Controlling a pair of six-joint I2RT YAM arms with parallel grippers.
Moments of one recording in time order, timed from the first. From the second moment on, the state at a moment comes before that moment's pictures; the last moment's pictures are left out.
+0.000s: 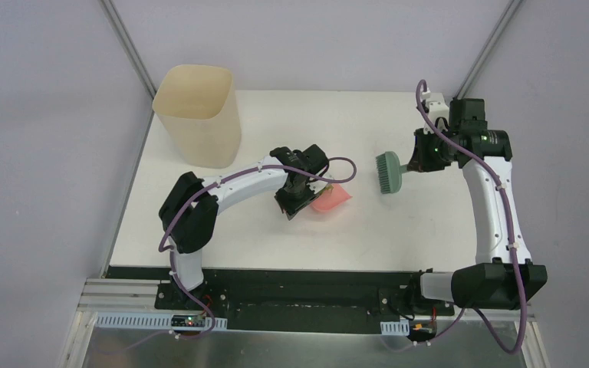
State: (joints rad) left arm -0.87 1.87 1.48 -1.02 0.04 0.02; right arm 0.00 1.32 1.51 -1.17 -0.24 -0.17
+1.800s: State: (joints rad) left arm -0.44 1.62 2.07 -1.47 -0.61 -0.08; right arm -0.16 1.07 0.90 -0.84 -1.08 -0.12
